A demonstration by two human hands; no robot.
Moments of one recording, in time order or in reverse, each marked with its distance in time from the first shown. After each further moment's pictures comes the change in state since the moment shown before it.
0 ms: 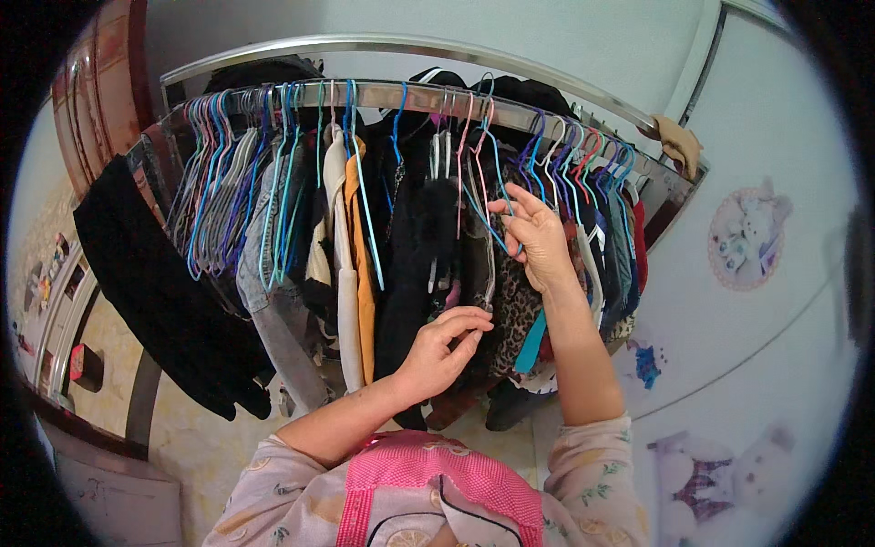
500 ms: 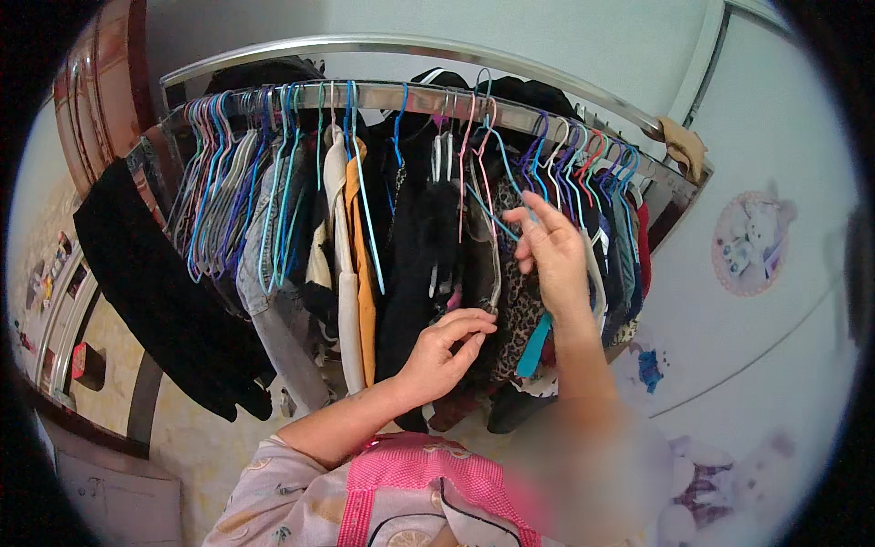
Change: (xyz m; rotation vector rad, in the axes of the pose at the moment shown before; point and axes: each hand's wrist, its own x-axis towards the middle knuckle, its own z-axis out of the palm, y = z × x) left_hand 0.004 -0.003 -0.002 0.040 0.000 0.065; right_hand -0.028 -0.018 0.011 -0.069 0.102 -0.159
